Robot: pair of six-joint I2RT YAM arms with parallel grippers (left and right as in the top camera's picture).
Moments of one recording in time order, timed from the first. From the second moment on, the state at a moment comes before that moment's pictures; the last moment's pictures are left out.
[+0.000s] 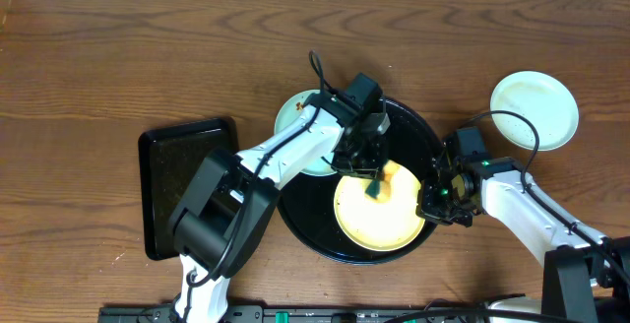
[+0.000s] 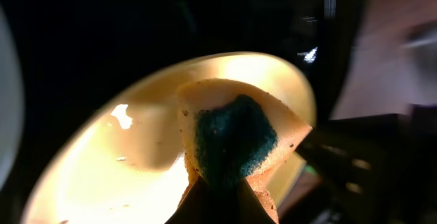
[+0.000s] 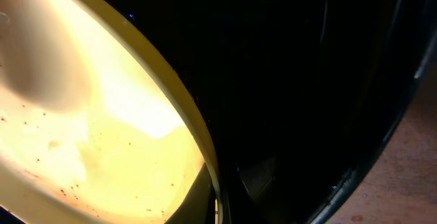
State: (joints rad) left arm -0.66 2.03 1.43 -0.77 0.60 -0.47; right arm 0.20 1.52 0.69 -0.70 -0.29 0.45
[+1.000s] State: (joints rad) left arm -0.69 2.00 1.28 -0.76 0.40 -0.52; right arm 0.20 1.52 0.69 -0.70 -0.29 0.45
